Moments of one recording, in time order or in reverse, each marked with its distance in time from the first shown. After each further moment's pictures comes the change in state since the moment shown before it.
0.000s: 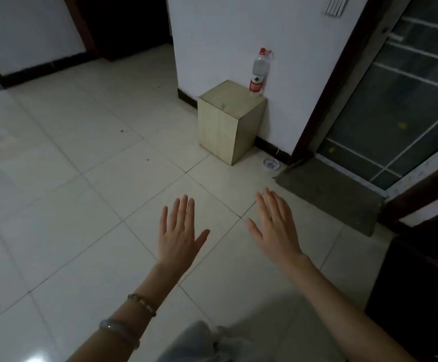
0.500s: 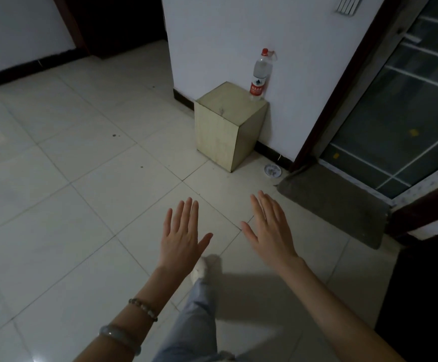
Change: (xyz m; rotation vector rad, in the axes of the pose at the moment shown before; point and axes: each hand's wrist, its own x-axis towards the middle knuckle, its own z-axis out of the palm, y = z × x) left_hand 0.128 -0.021 0.034 0.005 -0.026 0.057; right_hand 0.119 0.025 0.049 0.024 -0.025 0.037
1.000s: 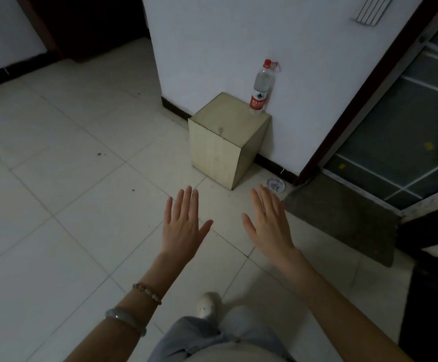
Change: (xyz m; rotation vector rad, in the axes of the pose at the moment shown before) left_hand 0.246 -0.093 0.004 -0.014 -0.011 0.043; right_hand 0.239 0.015 0.049 0.000 -0.001 0.087
